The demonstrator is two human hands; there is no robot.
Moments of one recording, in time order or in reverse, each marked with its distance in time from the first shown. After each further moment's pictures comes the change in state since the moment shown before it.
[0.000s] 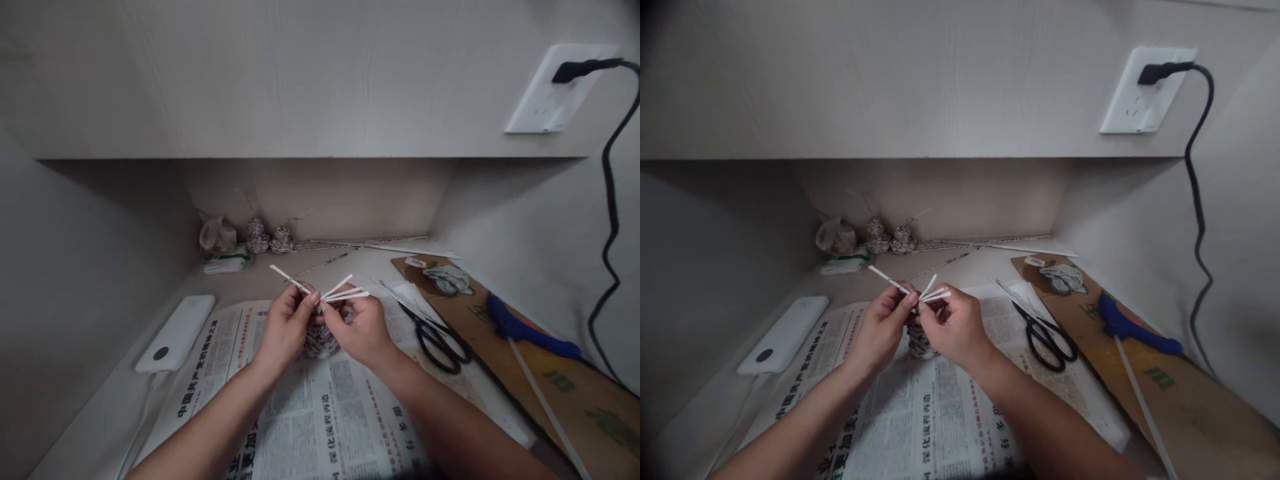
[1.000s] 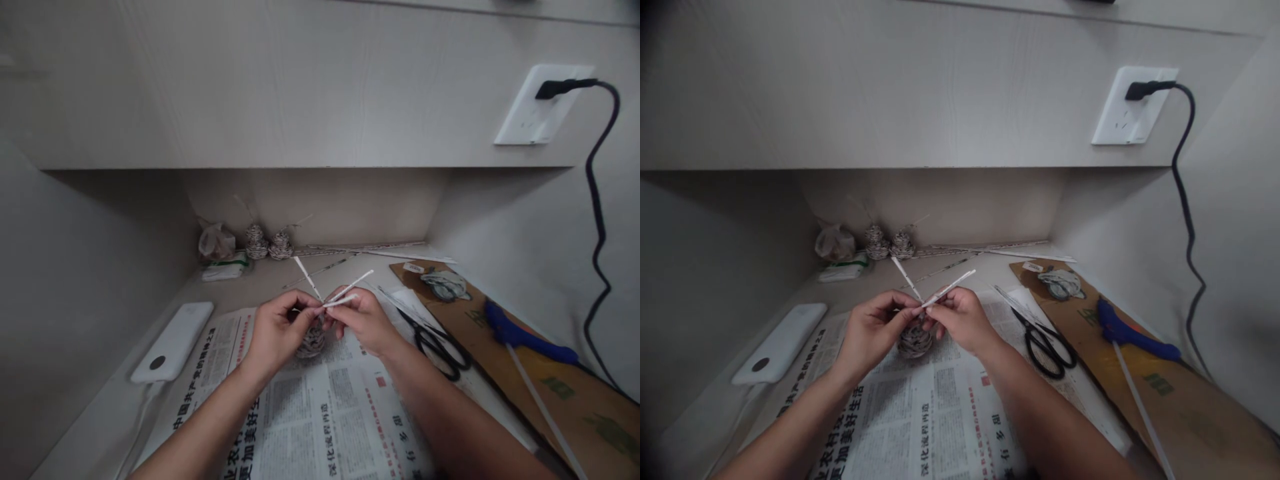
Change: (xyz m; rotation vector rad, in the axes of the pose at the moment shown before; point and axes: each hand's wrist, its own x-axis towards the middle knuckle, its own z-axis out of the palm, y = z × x) left_hand 0.003 0.011 -0.016 0.372 -0.049 0.190; right_hand 0.020 0.005 -0.018 0.382 -0.216 0.330
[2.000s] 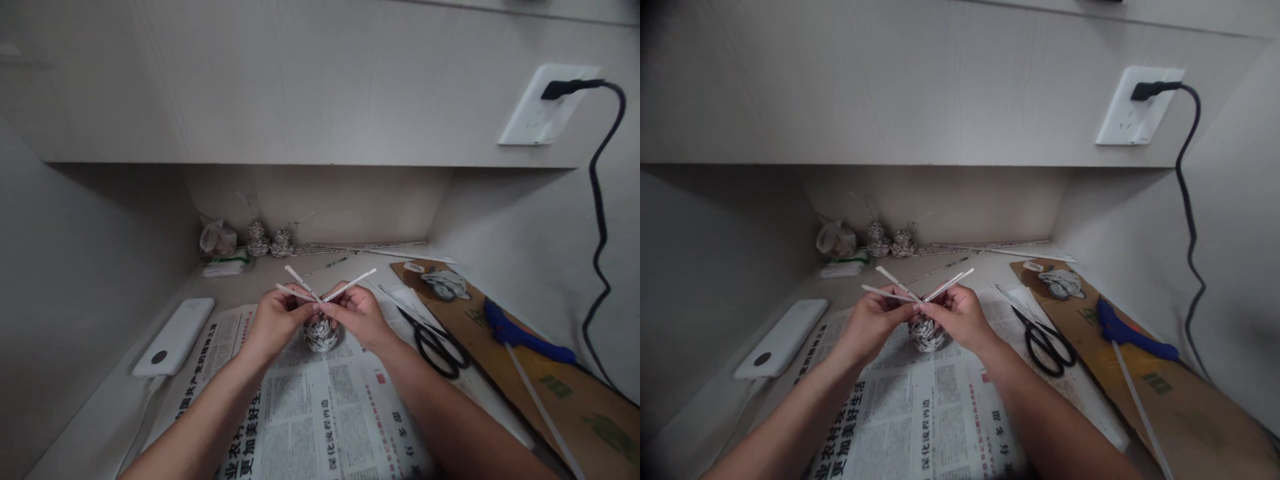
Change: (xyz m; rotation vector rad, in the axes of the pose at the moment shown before) left_hand 0.008 -0.003 -0.003 -0.305 -0.057 -0.210; right_hand 0.005 0.016 0.000 -0.051 0.018 -0.123
